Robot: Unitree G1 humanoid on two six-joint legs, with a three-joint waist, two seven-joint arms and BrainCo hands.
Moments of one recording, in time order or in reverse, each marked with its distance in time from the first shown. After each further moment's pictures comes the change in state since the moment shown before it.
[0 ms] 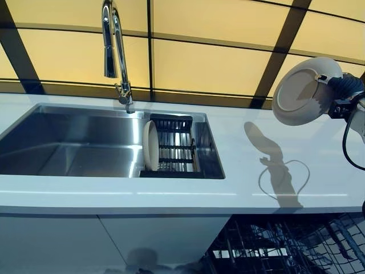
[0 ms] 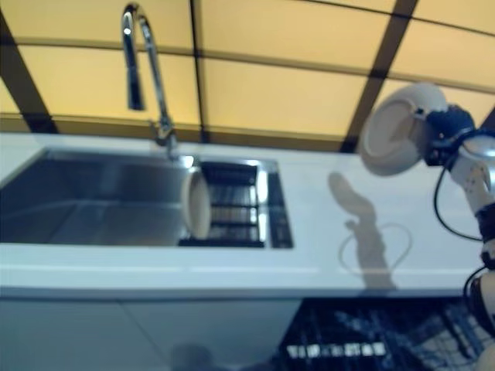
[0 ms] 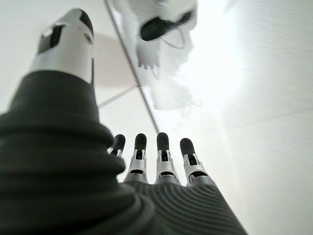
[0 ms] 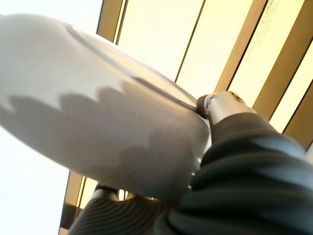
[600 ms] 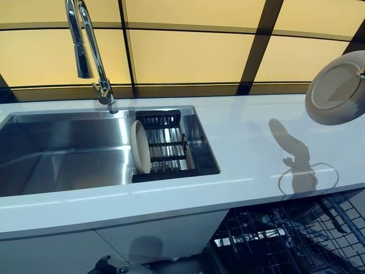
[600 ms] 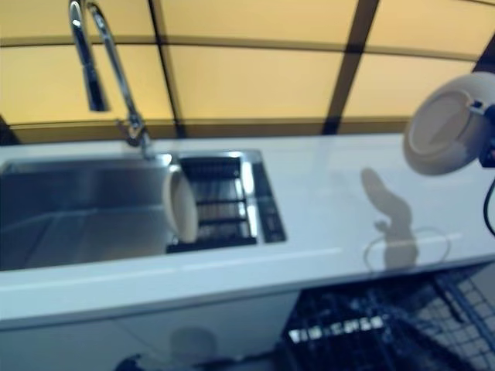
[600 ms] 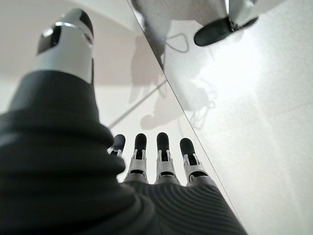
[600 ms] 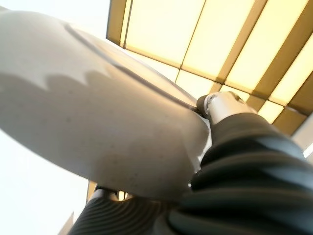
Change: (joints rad) left arm -0.098 -0.038 -0.006 -0.020 0.001 -0.005 -0.002; right arm 0.136 -0.149 -0.169 -0.029 -0.061 0.016 0.060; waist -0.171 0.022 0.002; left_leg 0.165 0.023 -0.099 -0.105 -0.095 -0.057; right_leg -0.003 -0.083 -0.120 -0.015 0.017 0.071
